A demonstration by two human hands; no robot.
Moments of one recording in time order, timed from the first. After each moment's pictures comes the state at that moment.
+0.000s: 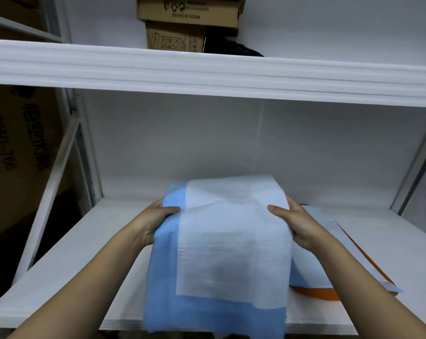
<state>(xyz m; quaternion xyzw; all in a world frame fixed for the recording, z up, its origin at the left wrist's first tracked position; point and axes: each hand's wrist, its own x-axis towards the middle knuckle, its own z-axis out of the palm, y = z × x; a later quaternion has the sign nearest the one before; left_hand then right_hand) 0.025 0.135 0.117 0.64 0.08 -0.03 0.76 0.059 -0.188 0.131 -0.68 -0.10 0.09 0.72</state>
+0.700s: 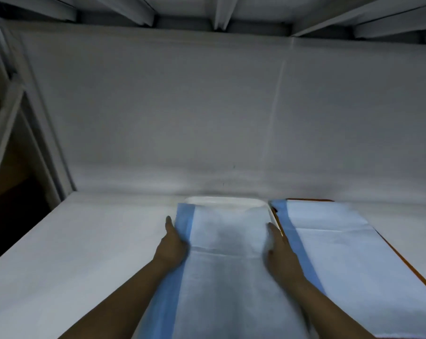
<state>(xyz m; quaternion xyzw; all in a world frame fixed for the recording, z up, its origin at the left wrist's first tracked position) 0.166 0.117 -0.043 0.87 0.16 0.00 0.47 0.192 -0.158 -0.058 -0.94 -0.02 -0.03 0.34</state>
